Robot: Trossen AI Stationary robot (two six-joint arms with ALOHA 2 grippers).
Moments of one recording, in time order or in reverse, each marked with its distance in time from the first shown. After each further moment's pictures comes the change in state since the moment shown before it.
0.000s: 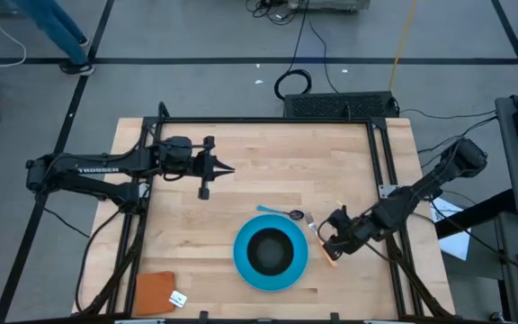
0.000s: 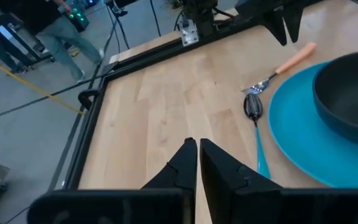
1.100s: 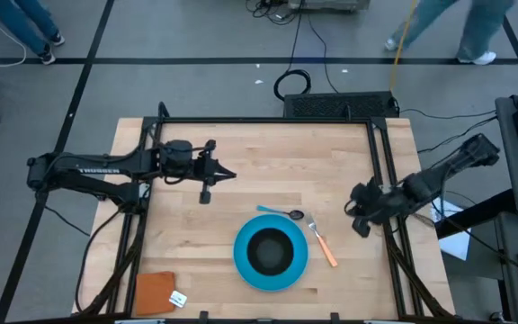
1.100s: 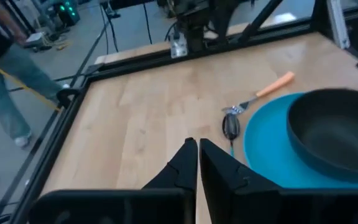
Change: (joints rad) left arm -0.048 0.010 0.001 0.036 0.005 -0.162; right arm -0.063 -0.479 0.000 -0.467 0.170 -0.480
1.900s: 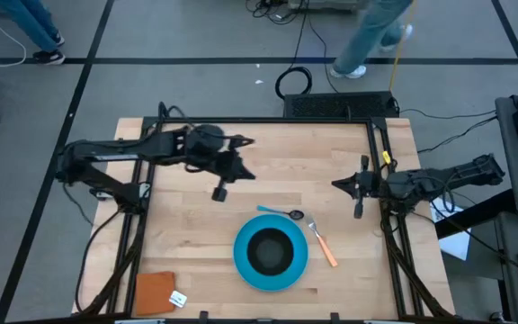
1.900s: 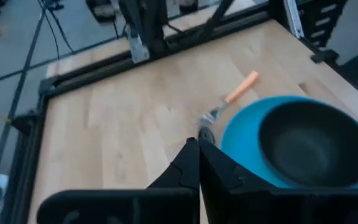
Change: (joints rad) left arm -0.033 0.312 0.564 -0.447 0.104 0.104; right arm -0.266 -0.373 -0.261 0.653 0.203 -0.970
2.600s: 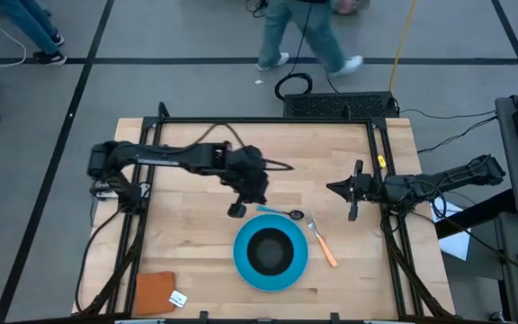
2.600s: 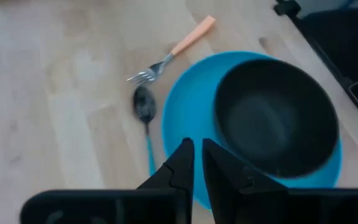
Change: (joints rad) left arm -0.057 0.329 0.163 -0.143 0.130 -0.069; right arm -0.006 0.013 -0.160 0.299 -0.004 0.034
